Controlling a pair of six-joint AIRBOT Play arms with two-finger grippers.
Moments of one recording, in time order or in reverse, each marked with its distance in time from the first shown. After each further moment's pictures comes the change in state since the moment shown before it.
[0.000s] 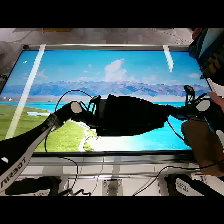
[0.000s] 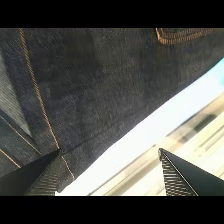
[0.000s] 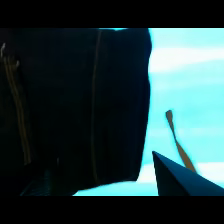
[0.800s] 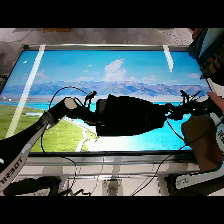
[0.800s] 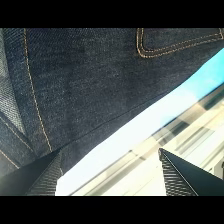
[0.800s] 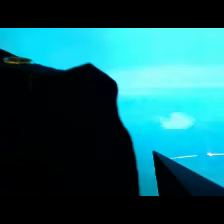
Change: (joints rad) left arm 0.050 0.022 0.019 -0.064 -0.051 -0.003; right arm -0.154 -0.481 0.223 0.322 0.221 -0.207
